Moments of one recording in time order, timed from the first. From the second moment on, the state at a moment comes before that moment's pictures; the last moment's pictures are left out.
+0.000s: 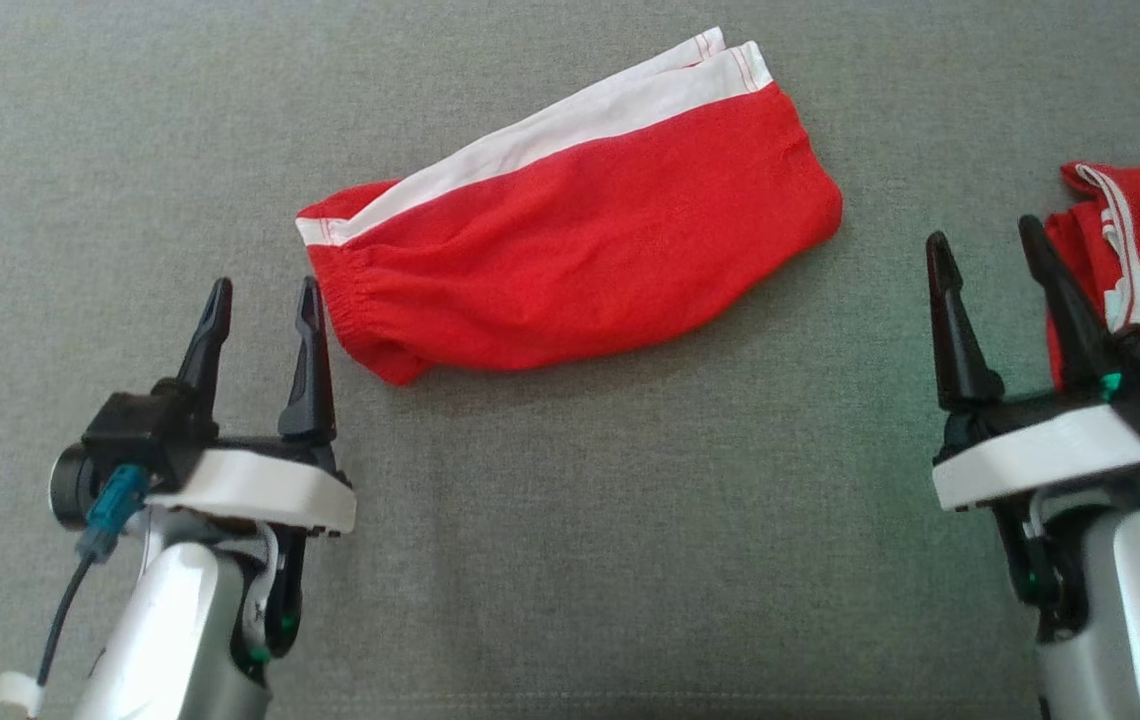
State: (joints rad) left arm -0.21 0.18 -0.28 0.14 -0.31 0.13 -0.25; right arm -0.17 -0.10 0.04 -0.05 0.15 0.12 0.03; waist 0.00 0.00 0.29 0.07
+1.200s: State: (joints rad) left arm -0.27 0.15 -0.31 0.12 -0.34 0.11 -0.25; right arm -0.53 -0.14 0.12 0.50 0.21 0.12 0.12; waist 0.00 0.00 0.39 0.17
